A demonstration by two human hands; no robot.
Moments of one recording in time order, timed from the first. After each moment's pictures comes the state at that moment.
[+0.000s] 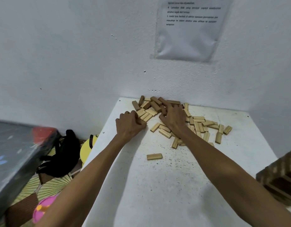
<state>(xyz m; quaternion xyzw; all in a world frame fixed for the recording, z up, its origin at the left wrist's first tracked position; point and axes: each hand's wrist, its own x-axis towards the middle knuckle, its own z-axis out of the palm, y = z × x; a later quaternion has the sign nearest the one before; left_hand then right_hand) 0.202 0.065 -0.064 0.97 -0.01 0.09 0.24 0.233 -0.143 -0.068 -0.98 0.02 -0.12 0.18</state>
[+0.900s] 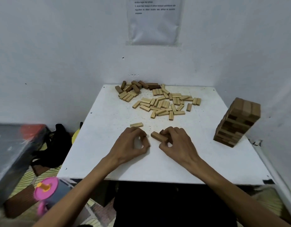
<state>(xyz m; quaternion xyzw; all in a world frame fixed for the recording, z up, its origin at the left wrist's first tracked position) -0.004 0.044 -0.076 0.90 -0.28 0.05 0.34 -0.056 -0.185 -0.075 -0.95 -0.01 -0.12 0.29</state>
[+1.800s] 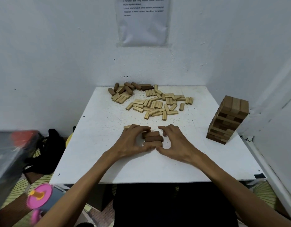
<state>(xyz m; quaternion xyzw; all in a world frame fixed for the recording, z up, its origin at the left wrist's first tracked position) 0.020 0.019 -0.078 0.89 -0.33 -0.04 0.31 -0.050 -0.218 -0.080 -0.94 -0.10 -0.04 0.32</state>
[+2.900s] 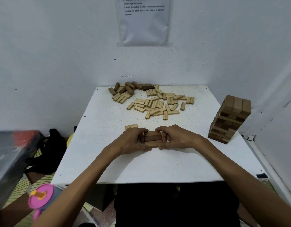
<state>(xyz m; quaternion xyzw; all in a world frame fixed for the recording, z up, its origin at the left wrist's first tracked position) 0.026 0.016 -0.055 0.91 -0.31 -0.12 0.26 -0.010 -0.227 -0.051 -0.94 -0.14 0.16 0.27</state>
